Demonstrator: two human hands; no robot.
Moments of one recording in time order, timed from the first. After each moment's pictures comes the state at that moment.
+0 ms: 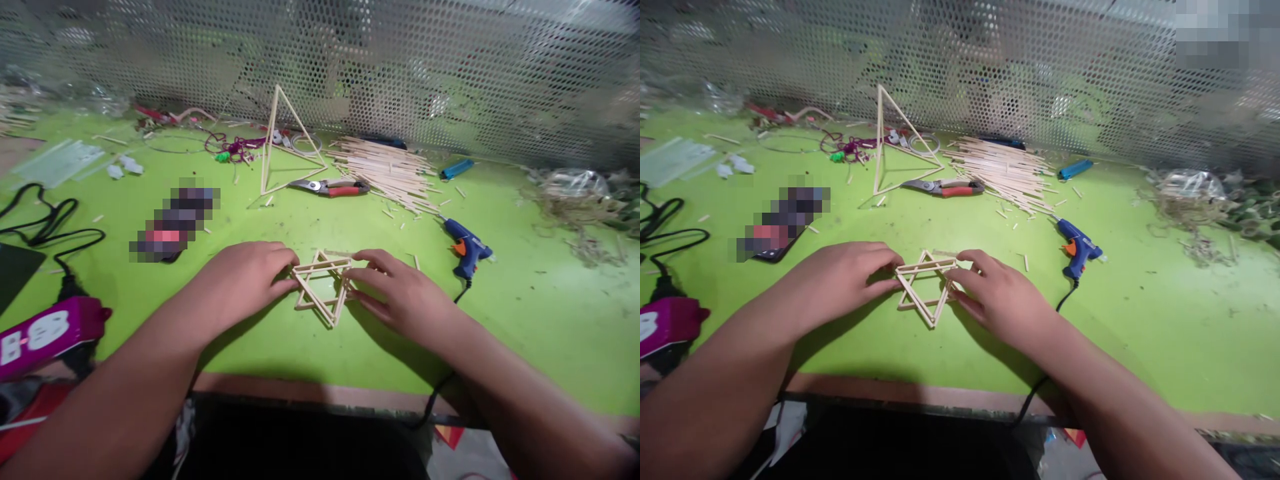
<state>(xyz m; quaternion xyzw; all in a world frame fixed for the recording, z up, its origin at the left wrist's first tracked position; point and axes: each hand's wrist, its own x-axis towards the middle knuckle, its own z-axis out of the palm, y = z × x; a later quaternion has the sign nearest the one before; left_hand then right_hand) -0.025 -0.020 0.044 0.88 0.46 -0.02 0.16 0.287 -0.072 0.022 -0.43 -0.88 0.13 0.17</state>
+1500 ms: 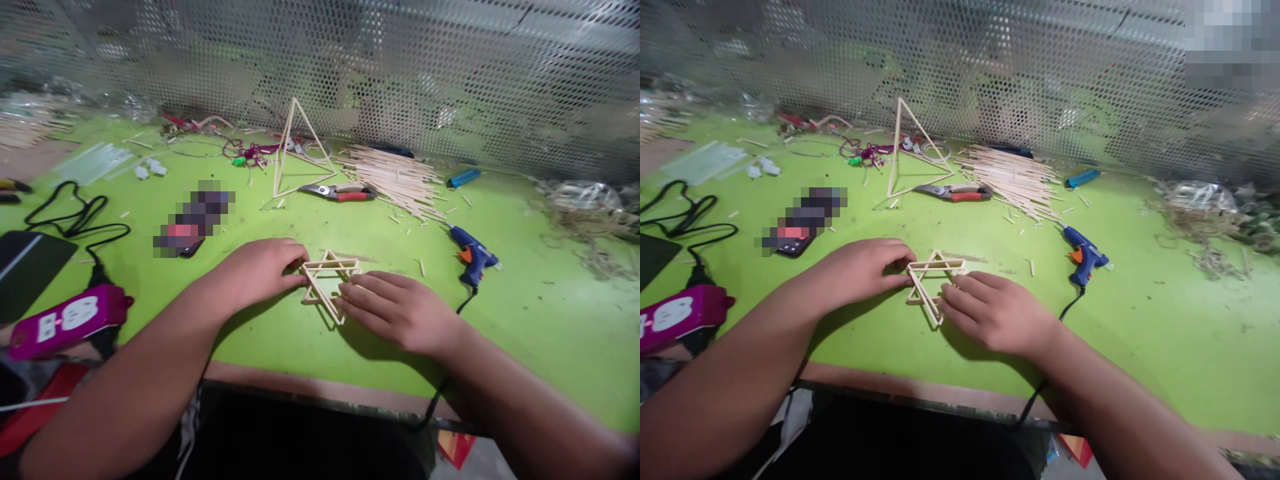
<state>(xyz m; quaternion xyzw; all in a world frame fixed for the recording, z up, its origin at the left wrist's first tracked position) -0.025 -0.008 0.038 0.86 0.46 0.01 0.23 0.281 -0.067 0.031 -0.15 -0.97 -0.07 0.19</state>
